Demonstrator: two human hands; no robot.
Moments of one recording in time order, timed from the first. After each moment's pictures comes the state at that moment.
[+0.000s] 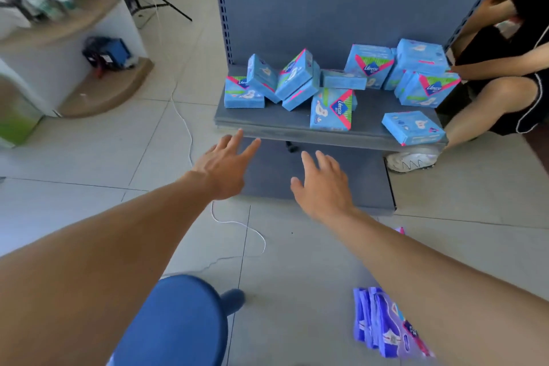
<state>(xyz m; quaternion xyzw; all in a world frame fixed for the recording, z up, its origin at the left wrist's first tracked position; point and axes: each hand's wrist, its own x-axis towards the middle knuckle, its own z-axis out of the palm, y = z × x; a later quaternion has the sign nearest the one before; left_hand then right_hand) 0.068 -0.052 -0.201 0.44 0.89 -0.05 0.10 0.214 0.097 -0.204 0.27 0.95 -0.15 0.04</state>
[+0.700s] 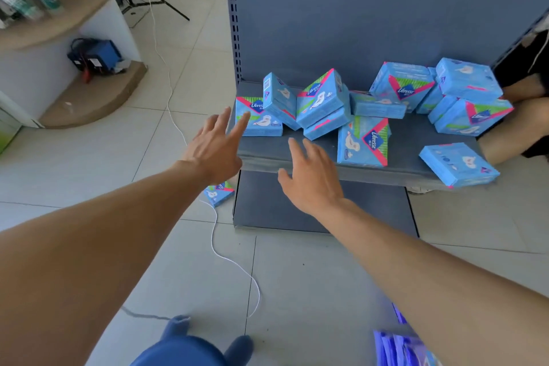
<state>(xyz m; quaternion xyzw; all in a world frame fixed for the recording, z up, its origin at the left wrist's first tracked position) -0.090 -0.029 -0.220 0.39 0.92 0.05 0.04 0.051 0.110 -0.227 0.23 0.96 -0.14 0.00</state>
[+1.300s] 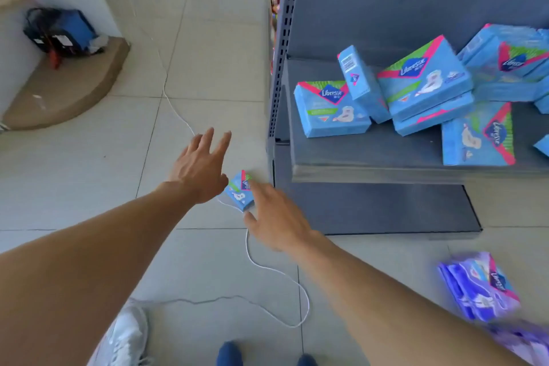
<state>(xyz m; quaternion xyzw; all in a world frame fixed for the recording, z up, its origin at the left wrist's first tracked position) -0.274 -0.130 -0.370 0.39 0.91 0.01 0.11 -0.116 -0.035 -0.363 0.19 0.94 -0.25 0.13</state>
